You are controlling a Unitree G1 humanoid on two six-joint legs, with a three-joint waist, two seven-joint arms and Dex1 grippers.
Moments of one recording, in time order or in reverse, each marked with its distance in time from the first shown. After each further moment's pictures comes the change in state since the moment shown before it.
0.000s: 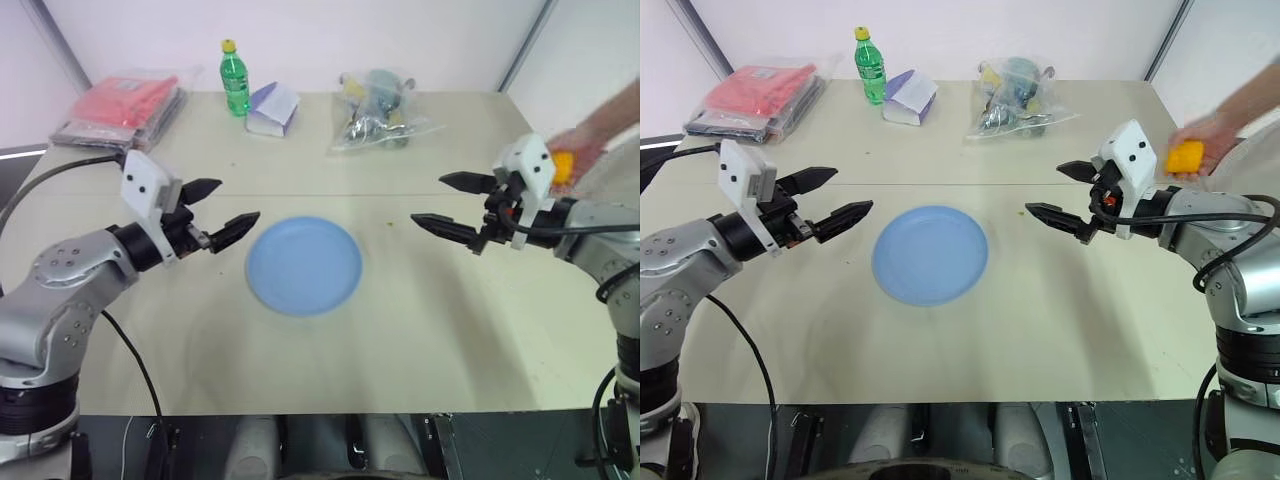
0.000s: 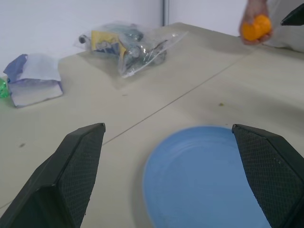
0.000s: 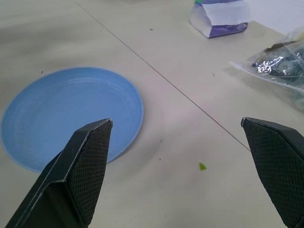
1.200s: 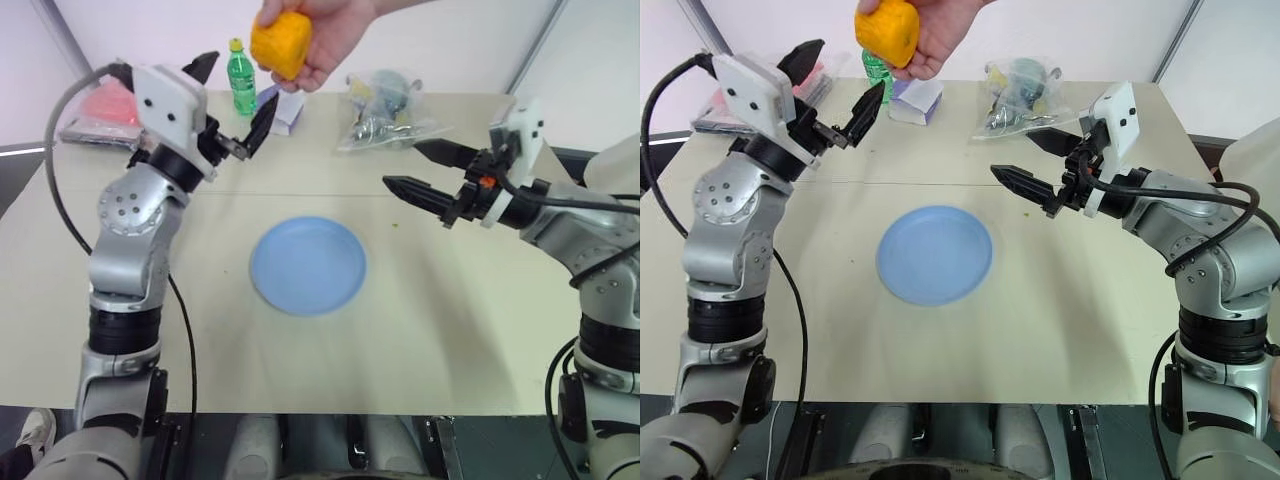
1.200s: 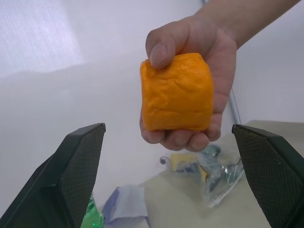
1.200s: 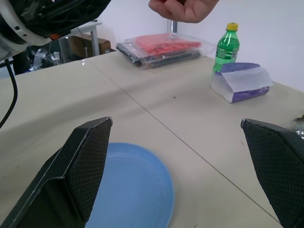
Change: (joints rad) left arm -0.383 -0.300 -0.166 0.353 0.444 -0.587 0.164; right arm -0.128 0.176 -0.026 -0.036 0.175 0.075 -0.168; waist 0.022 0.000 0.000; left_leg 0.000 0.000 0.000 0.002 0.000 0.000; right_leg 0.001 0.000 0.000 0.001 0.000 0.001
